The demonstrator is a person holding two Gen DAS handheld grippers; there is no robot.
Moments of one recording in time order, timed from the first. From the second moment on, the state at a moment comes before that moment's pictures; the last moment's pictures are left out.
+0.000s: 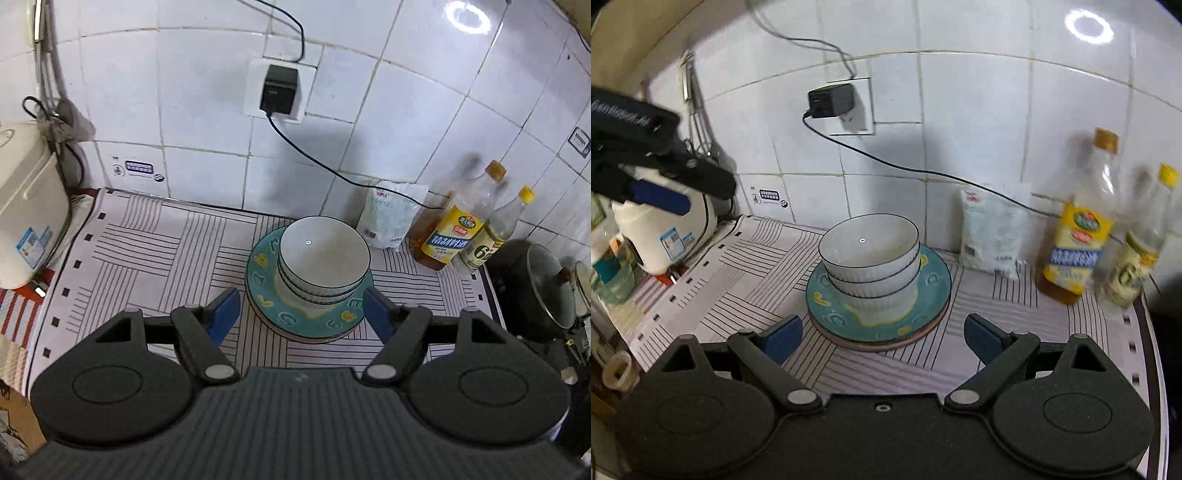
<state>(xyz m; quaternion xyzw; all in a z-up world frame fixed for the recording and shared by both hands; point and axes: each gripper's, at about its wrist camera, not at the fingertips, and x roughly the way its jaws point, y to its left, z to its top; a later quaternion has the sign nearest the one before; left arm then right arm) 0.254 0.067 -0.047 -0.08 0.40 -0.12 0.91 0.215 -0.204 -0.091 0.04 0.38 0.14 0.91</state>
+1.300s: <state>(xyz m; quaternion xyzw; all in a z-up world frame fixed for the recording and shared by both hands) 0.129 0.103 -0.021 0.02 0.38 -0.08 0.92 0.103 -0.179 0.020 0.03 0.36 -0.03 0.93</state>
